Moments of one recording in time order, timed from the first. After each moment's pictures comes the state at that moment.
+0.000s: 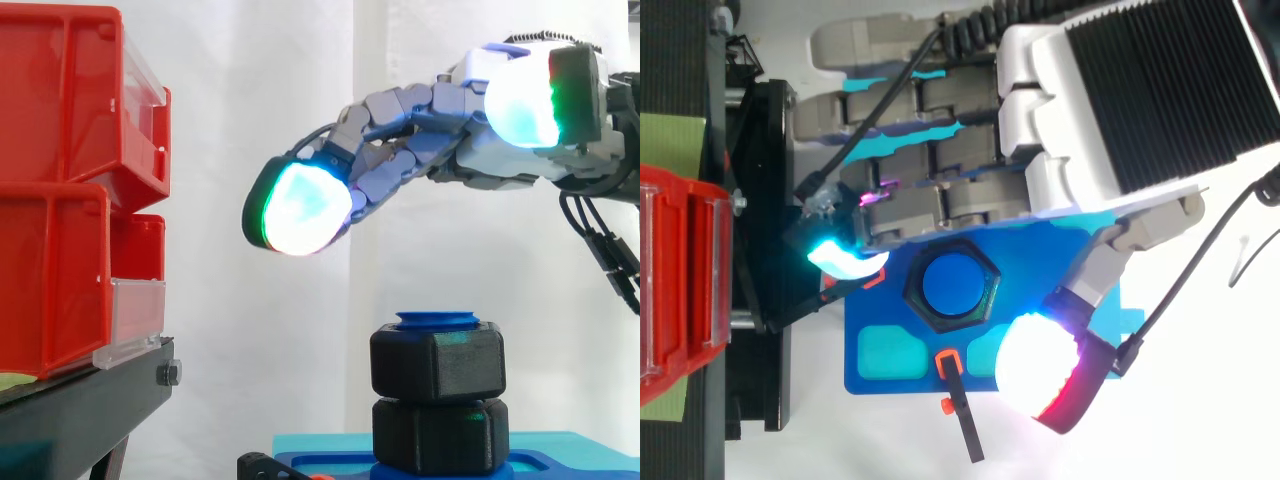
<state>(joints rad) -0.03 -2.28 -1.04 -2.86 -2.03 -1.39</state>
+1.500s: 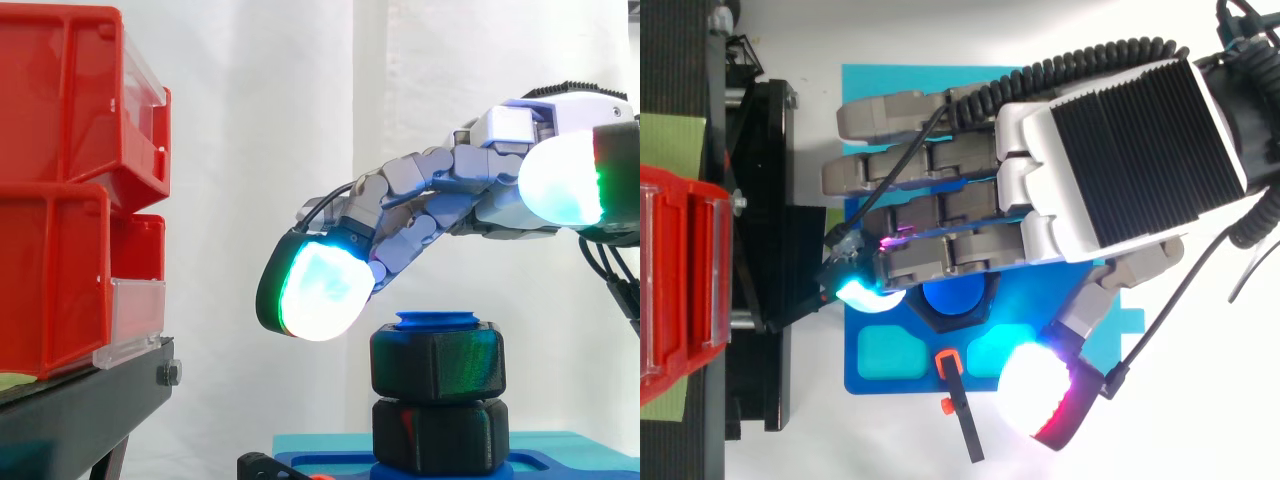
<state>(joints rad) 0.00 -2.28 -1.12 -2.81 -2.01 -1.38</state>
